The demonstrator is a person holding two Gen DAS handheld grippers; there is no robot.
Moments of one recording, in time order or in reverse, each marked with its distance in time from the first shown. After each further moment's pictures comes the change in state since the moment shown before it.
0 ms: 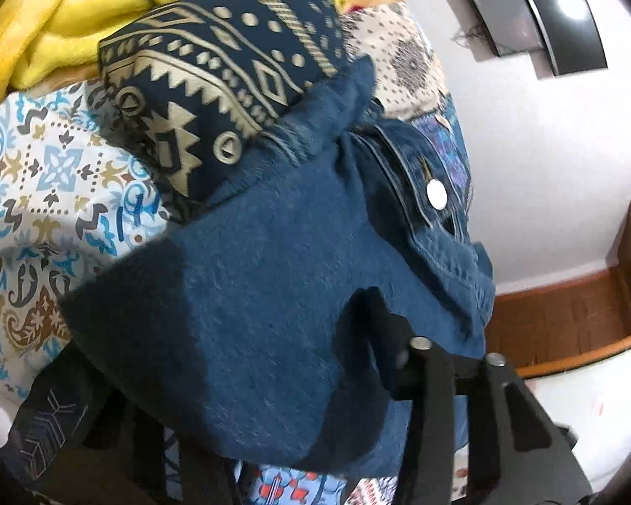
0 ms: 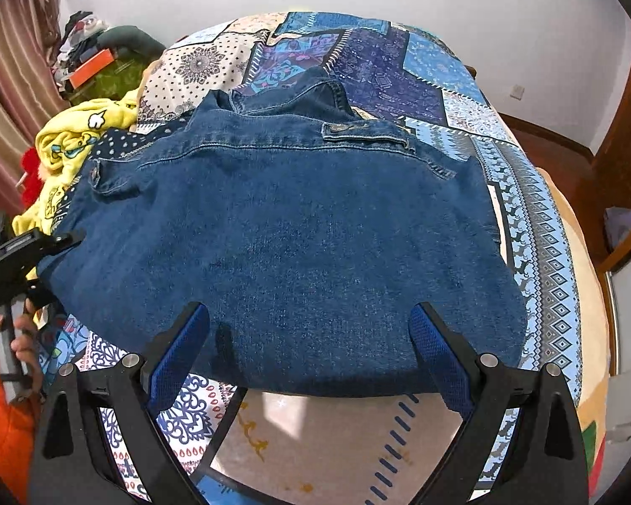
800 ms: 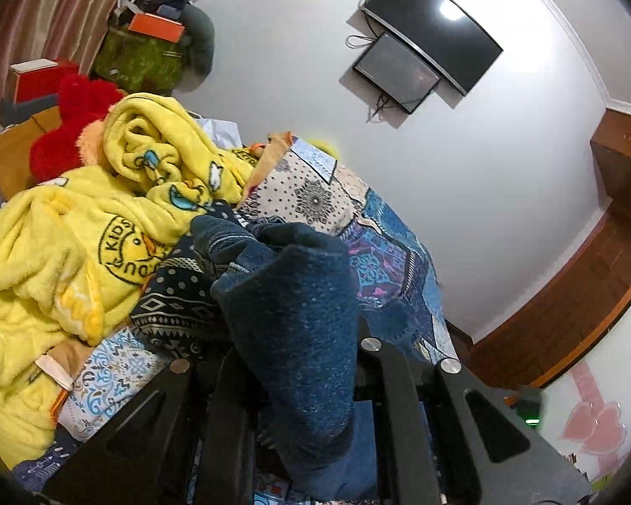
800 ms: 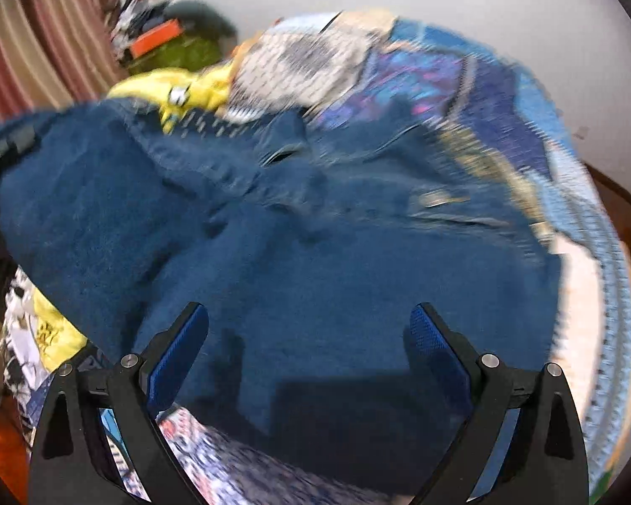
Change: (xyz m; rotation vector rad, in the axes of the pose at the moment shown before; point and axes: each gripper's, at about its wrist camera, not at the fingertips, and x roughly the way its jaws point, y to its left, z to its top) left arm -0.153 -0.117 -0.003 0.421 -0.398 0.017; right arm 0.035 0.125 0.033 -0.170 0.046 0.147
